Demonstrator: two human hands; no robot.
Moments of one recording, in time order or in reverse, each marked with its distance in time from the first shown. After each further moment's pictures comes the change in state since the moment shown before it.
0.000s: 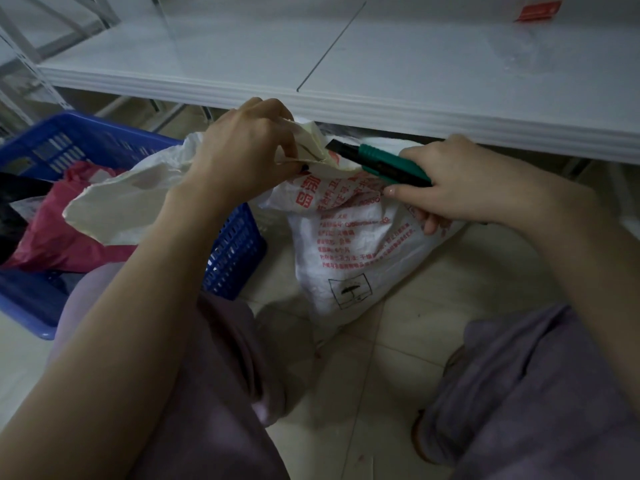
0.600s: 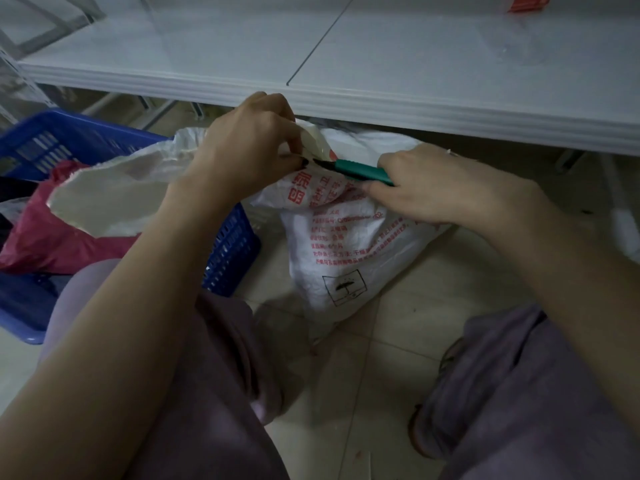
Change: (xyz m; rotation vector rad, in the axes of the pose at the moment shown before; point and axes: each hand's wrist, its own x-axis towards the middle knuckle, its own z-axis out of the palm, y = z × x) left_hand 0.010 0.003 0.010 -0.021 -0.039 0.051; right_hand 0.015 -0.009 0.015 -0.243 -0.070 0.085
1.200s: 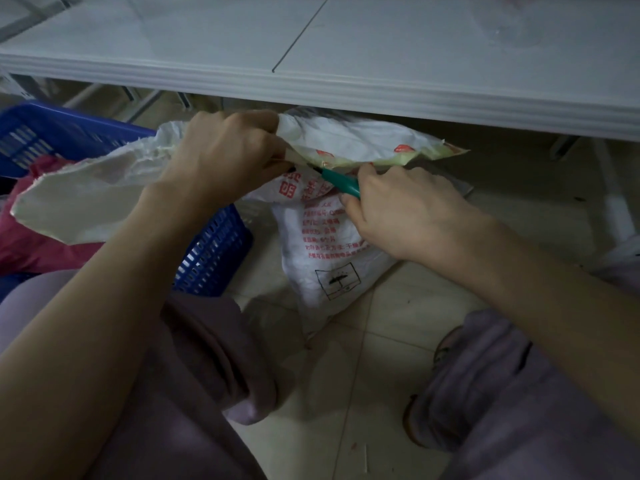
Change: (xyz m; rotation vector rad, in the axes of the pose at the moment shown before) left_hand -0.010 0.005 0.003 0.250 -0.002 0.178; right_hand -0.023 -0.032 0.019 -0.077 0.107 0.159
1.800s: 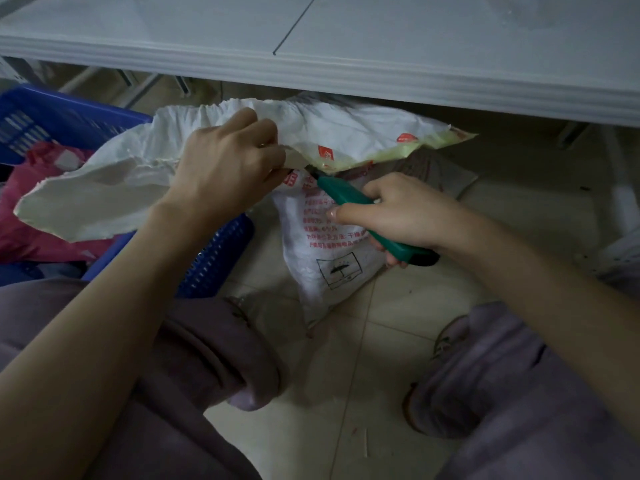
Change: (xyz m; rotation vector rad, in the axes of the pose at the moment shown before) left_hand -0.022 0.013 0.015 0.091 0.089 -0.014; right_hand 0.002 0.011 0.019 0.781 -0.287 0.123
